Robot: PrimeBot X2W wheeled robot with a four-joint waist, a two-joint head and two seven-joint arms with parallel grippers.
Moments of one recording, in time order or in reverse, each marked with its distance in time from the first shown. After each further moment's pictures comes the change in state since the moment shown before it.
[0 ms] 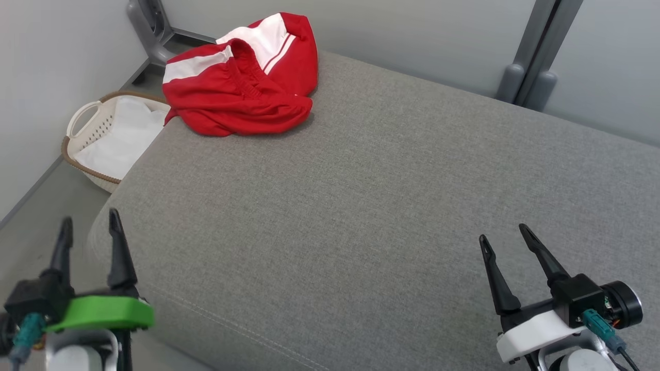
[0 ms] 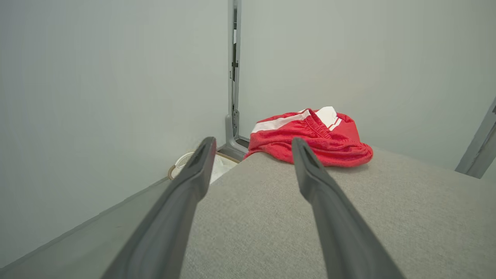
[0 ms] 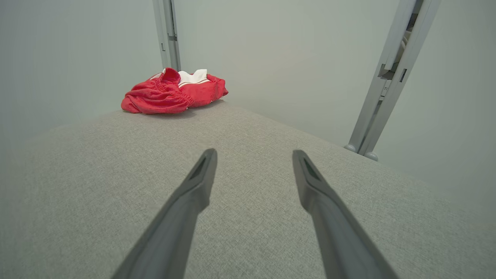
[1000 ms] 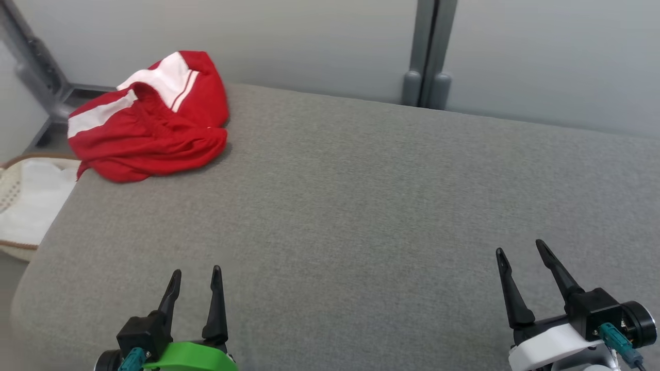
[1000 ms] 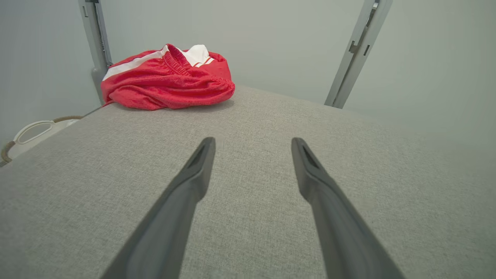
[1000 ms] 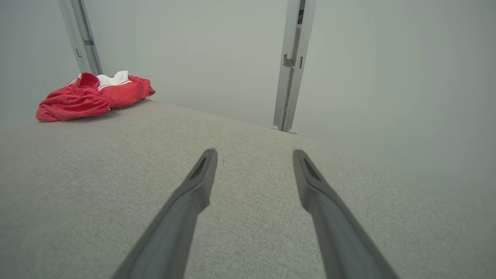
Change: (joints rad) left arm 0.091 -0.058 -0.228 0.088 -0.043 0.007 0.000; right arm 0.055 -0.001 -0.049 -0.007 0.034 0.000 0.000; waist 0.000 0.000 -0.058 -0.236
